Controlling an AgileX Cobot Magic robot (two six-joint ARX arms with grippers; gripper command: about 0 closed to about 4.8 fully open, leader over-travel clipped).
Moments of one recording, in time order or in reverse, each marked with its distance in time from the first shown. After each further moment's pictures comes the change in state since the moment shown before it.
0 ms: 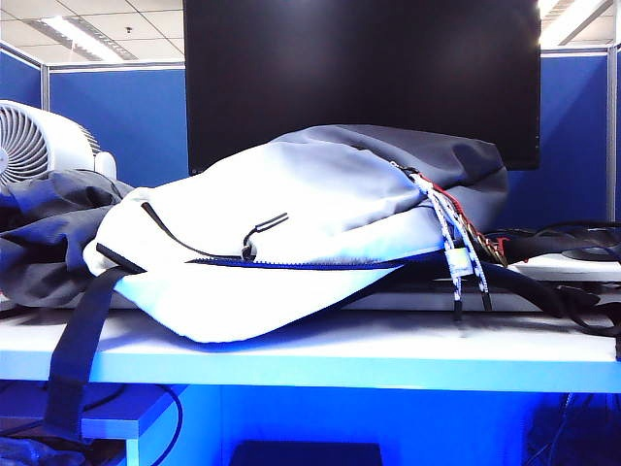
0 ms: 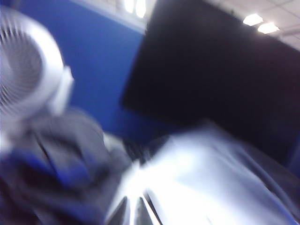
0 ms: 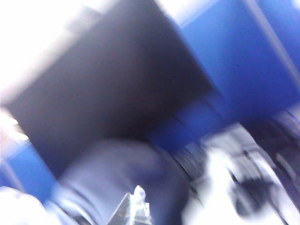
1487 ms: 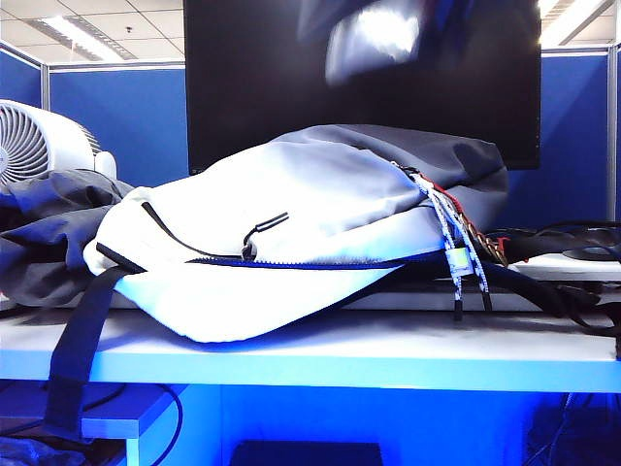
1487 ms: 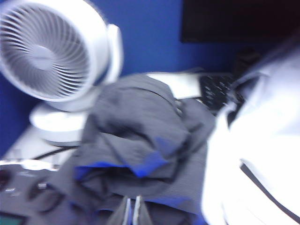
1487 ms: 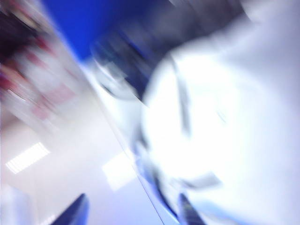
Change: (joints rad) left arm 0.001 0.735 0.504 -0.225 -0.089 0.473; right arm 0.775 1.300 0.982 -0.517 -0.255 -0.581
